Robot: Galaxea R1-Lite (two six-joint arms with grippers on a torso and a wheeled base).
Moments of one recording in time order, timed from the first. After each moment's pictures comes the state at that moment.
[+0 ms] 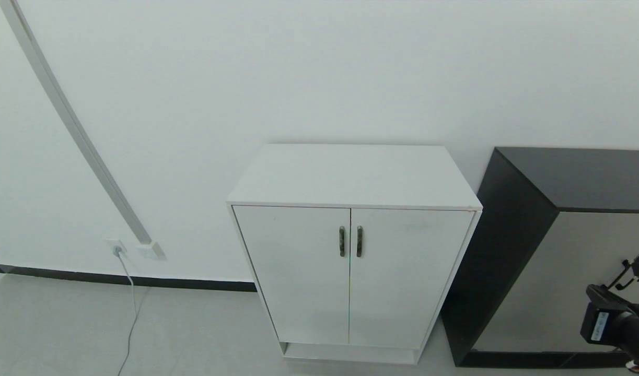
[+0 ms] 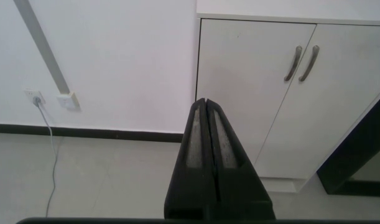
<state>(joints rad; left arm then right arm) 0.00 0.00 0.00 0.00 0.03 -0.02 0.34 1.39 -0.03 -1.11 -0.56 0.08</state>
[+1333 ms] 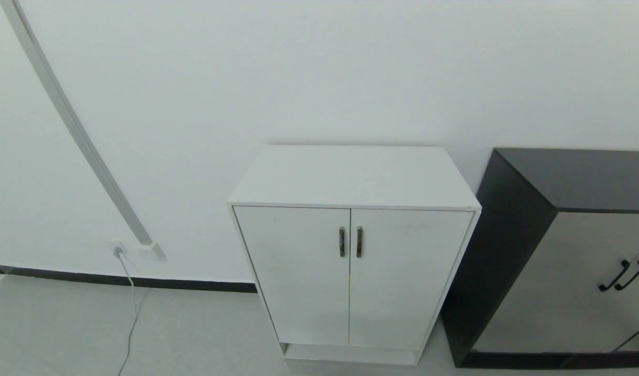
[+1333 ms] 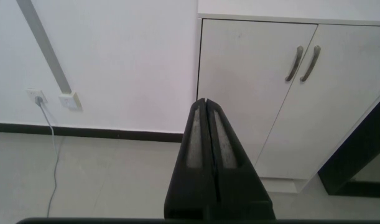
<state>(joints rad) 0.00 0.00 0.00 0.00 0.03 -0.02 0.33 0.25 0.00 -0.04 -0.12 0.02</state>
